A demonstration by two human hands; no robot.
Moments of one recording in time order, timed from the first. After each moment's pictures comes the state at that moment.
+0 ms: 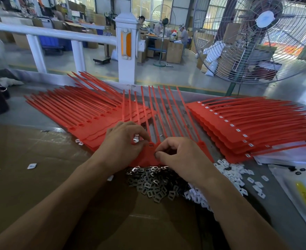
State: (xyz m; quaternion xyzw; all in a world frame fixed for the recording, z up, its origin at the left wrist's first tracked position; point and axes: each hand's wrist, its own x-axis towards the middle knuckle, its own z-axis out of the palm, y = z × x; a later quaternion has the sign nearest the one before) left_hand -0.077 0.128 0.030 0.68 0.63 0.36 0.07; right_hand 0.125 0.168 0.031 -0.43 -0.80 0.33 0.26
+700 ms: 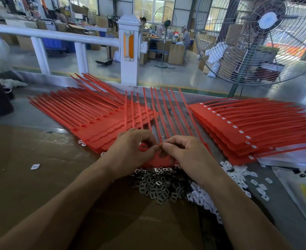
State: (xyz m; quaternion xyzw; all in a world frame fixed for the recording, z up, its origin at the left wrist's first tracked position) left_hand -0.069 0.119 0.030 0.73 0.55 0.38 0.12; right_hand 0.125 0.164 0.041 -0.43 -0.73 0.44 0.29
